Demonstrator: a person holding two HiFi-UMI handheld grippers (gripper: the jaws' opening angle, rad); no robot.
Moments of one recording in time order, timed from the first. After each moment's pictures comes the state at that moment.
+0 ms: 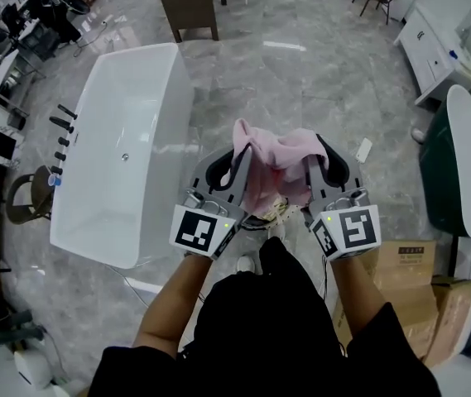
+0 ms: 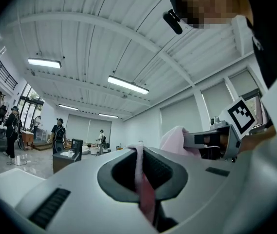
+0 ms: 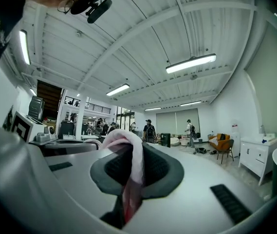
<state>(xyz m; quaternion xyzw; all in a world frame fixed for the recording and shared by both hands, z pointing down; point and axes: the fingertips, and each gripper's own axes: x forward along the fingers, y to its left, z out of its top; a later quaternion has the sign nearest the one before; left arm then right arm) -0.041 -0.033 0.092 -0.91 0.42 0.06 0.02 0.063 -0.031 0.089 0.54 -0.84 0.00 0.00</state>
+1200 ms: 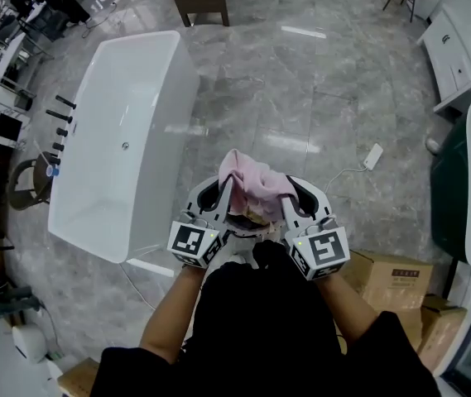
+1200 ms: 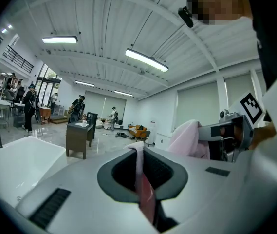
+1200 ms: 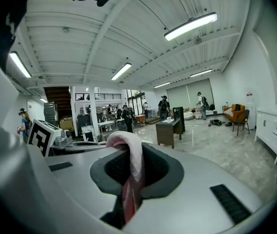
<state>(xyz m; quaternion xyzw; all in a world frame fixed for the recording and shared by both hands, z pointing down) -0.004 -0.105 0.259 -0.87 0.48 -0.04 -0.10 0.104 -0.092 0.231 0.45 -0.88 0.12 0.08</state>
